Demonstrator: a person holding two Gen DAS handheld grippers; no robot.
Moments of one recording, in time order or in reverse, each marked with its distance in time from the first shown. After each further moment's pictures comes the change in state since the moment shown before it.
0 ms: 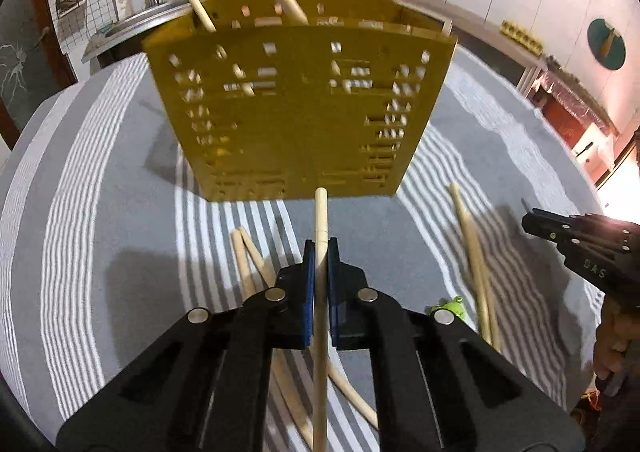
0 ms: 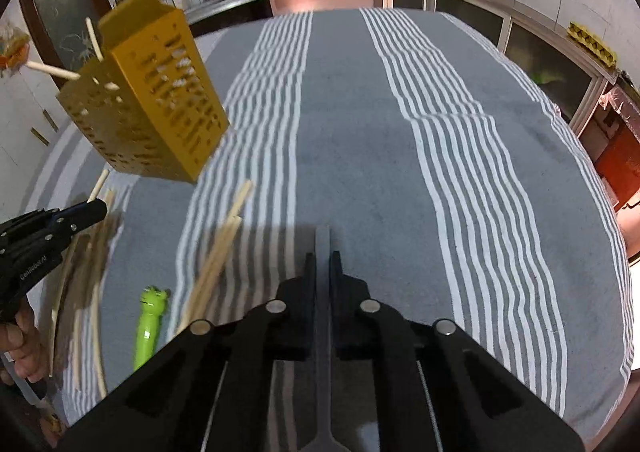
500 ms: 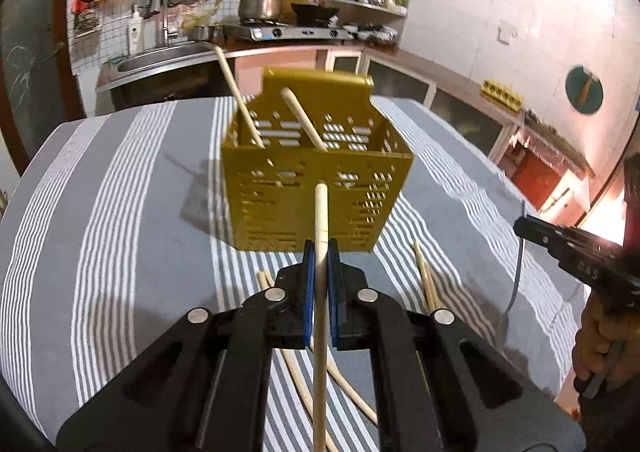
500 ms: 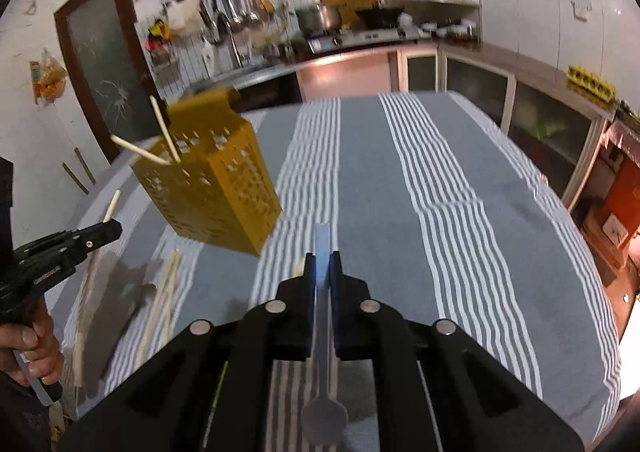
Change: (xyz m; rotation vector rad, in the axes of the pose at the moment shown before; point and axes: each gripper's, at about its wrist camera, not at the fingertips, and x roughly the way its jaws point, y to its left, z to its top) left arm -0.079 0.026 0.003 -0.054 -0.207 -0.060; right arm -0.078 0.015 0.017 -0.029 -0.260 0.075
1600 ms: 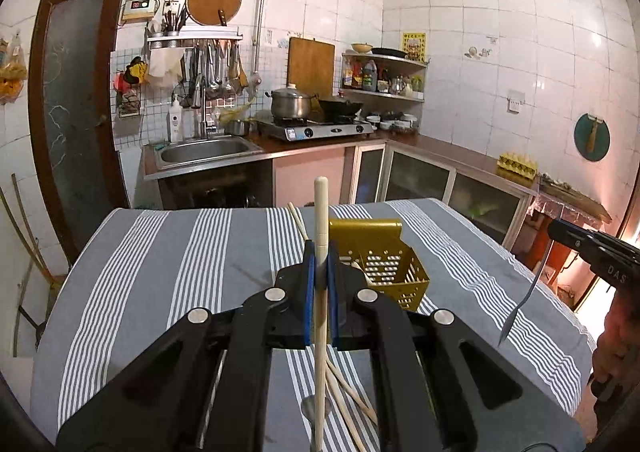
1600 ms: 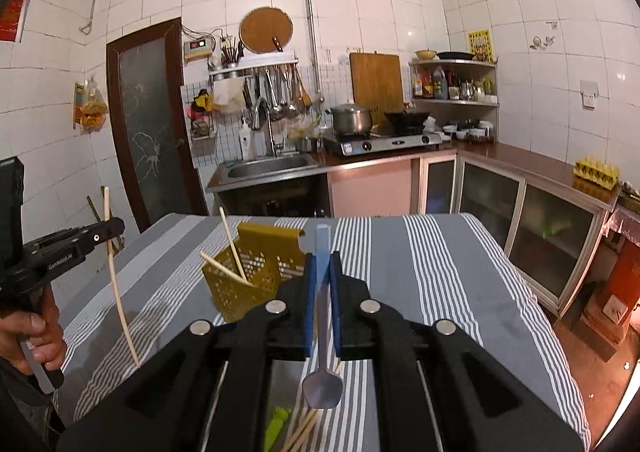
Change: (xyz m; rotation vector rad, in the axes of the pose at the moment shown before) left arm -0.106 0.023 0.048 0.024 -0.328 0.107; right arm -0.089 0.043 0.051 -0.108 -0.329 0.047
